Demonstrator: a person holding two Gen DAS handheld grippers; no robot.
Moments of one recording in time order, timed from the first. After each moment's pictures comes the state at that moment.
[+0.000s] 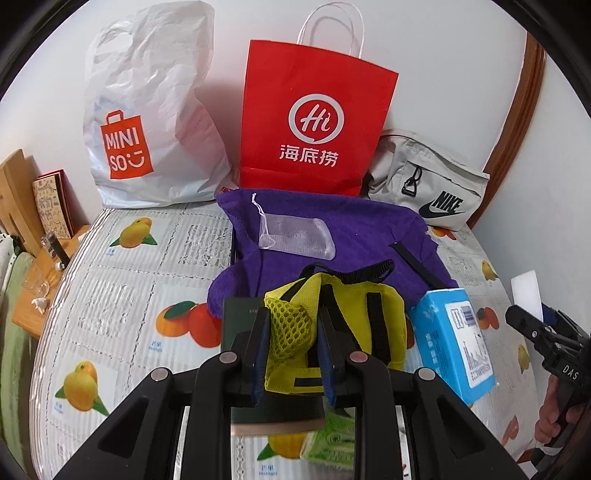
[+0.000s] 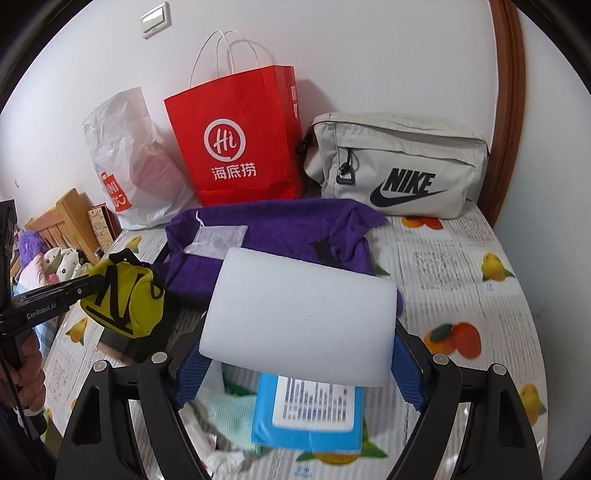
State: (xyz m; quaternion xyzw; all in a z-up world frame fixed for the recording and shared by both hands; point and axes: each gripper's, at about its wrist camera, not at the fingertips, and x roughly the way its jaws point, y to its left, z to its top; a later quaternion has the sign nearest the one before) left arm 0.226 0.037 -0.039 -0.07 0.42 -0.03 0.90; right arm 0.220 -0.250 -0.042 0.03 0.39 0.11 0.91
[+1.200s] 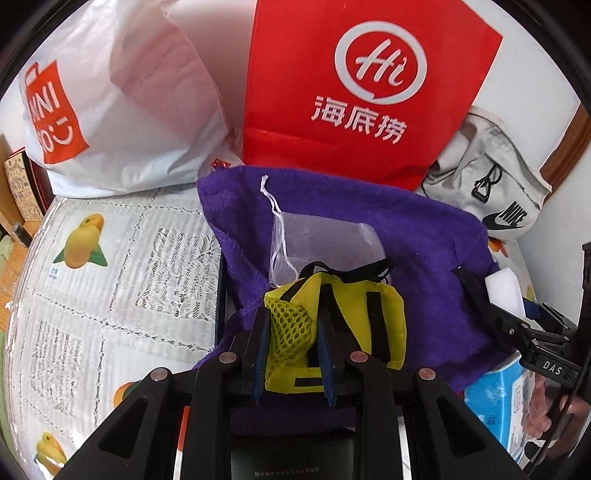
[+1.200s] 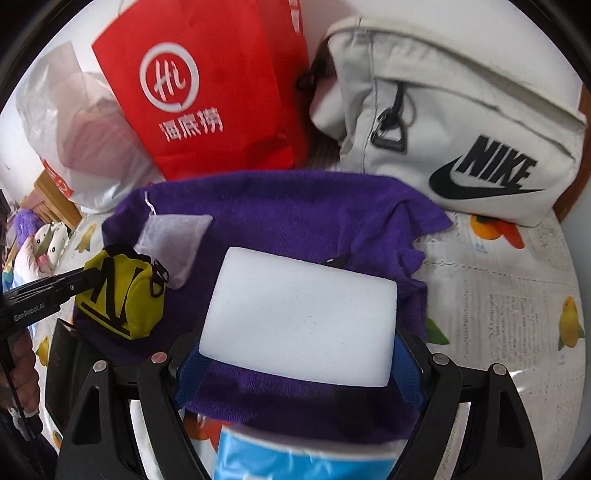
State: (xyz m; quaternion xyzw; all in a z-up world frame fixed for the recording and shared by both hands) left arm 0.363 0.047 -0.108 -0.09 0.51 -0.02 0.86; right arm 0.391 -0.221 -0.125 0.02 0.50 0.15 0.86
